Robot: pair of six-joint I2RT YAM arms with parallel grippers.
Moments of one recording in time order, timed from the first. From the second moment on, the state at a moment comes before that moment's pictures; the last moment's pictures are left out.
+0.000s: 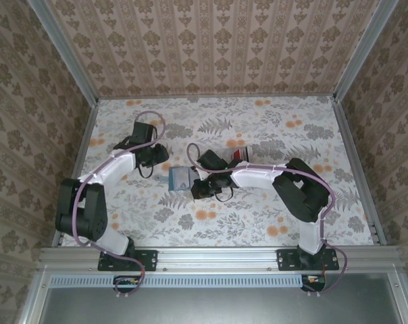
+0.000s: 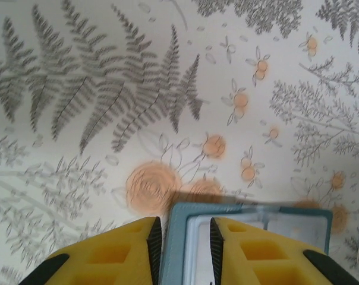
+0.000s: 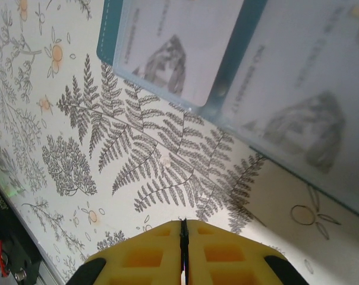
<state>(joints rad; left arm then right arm) -0.29 1.56 1.01 -0.46 0.12 -0.53 0.81 1.91 1.17 -0.30 -0.41 0.55</state>
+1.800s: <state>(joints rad) -0.45 1.58 0.77 -0.34 0.16 -0.61 0.64 2.33 1.77 -0.39 -0.30 0.51</state>
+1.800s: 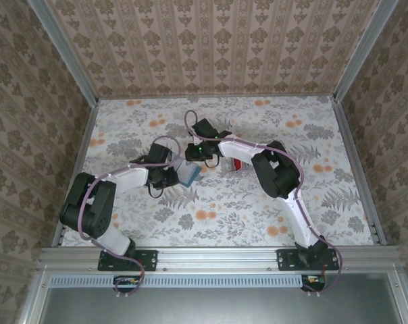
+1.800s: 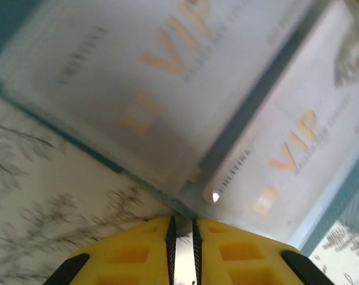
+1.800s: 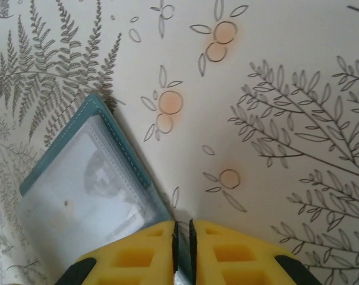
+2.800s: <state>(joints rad) -0.58 1.75 1.00 -0.39 0.16 -0.64 0.48 1.53 1.25 -0.43 -0.21 0.31</state>
